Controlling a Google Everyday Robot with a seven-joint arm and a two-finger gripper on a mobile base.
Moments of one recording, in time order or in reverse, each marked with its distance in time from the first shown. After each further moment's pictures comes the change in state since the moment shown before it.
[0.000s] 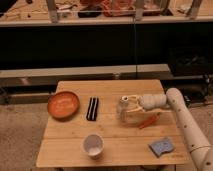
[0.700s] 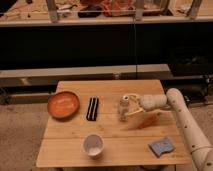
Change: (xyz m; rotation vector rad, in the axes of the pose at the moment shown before) arm 0.000 0.004 -0.001 -0.003 0.001 0.014
